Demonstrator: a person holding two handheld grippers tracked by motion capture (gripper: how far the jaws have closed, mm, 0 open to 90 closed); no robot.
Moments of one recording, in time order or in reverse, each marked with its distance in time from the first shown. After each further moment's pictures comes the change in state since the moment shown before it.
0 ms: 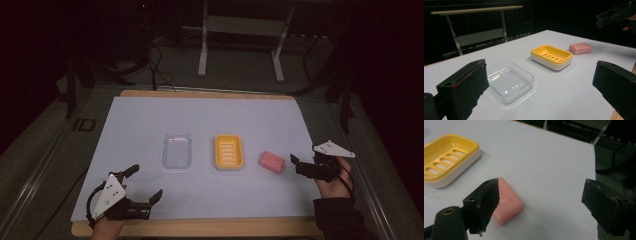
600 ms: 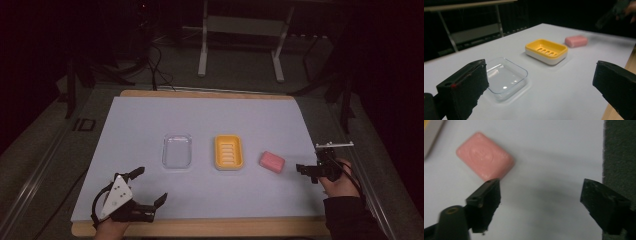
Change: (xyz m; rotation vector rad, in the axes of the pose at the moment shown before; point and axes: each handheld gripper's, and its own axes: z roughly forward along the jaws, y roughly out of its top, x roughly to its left) left arm -0.010 0.000 0.006 0.051 -0.037 0.058; right arm -0.020 -0.004 0.009 0.415 0.000 0.236
